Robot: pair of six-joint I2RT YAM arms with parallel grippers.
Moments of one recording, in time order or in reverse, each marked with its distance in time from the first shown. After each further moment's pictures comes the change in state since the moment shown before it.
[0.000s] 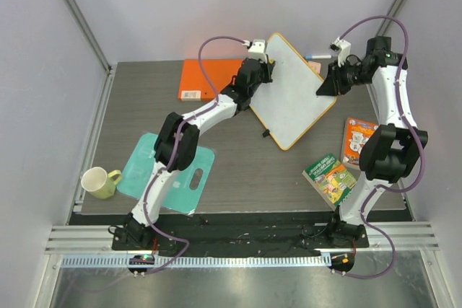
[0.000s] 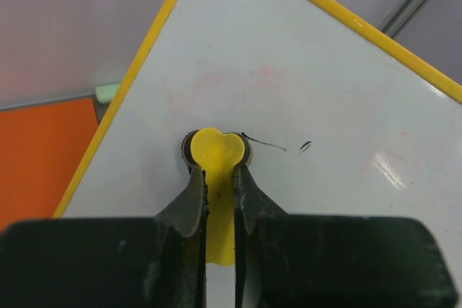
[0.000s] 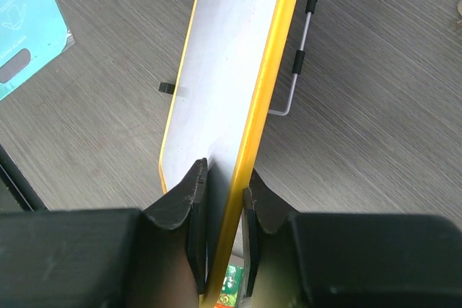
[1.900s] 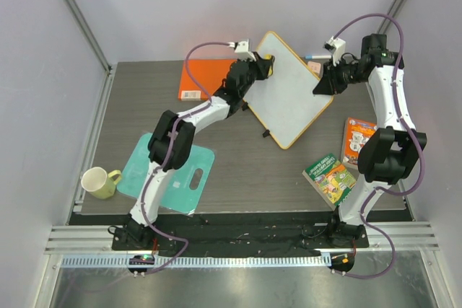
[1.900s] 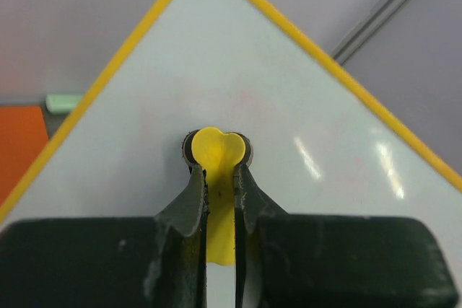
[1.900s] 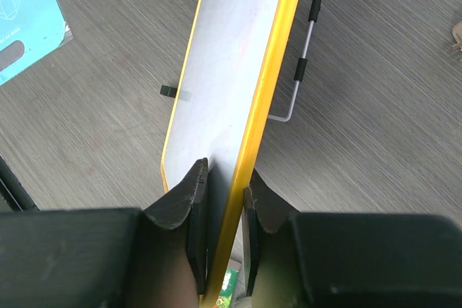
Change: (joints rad) left arm 0.051 -0.034 -0.103 0.222 0.097 -0.197; right arm 0.045 -0.024 0.008 0.002 0.027 -0.021
